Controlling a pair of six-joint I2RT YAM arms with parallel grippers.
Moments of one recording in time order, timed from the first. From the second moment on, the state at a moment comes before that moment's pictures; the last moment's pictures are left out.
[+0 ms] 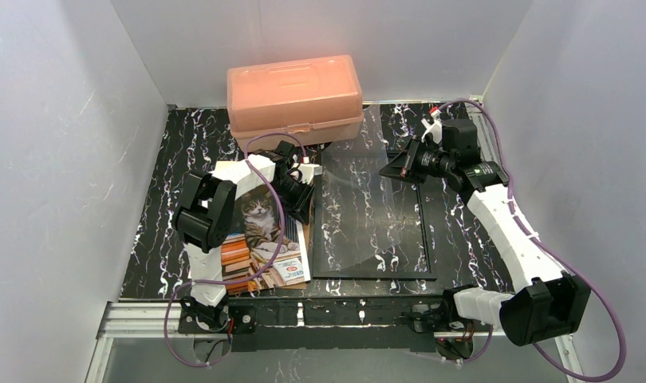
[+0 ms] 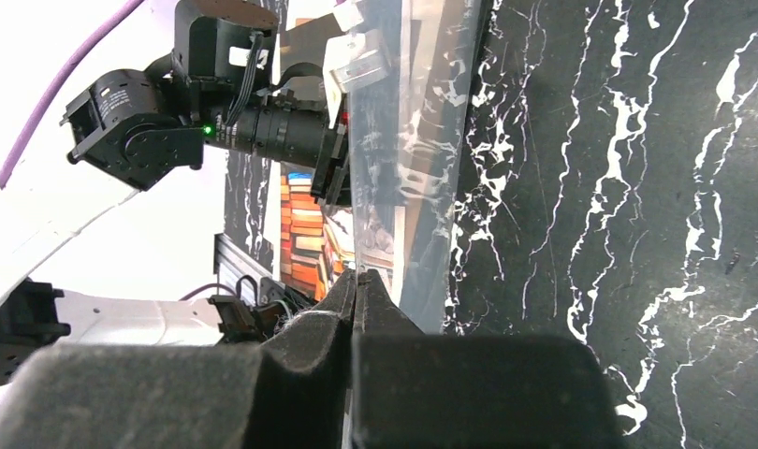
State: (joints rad) left arm -0.45 1.94 1.32 -0.79 0.55 0.07; right arm 0.28 1.21 1.15 -0.55 -0.56 0.65
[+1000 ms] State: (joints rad) left arm -0.43 2.00 1.38 -0.80 0.56 -0.04; right arm 0.28 1.12 1.24 -0.61 -0.47 0.74
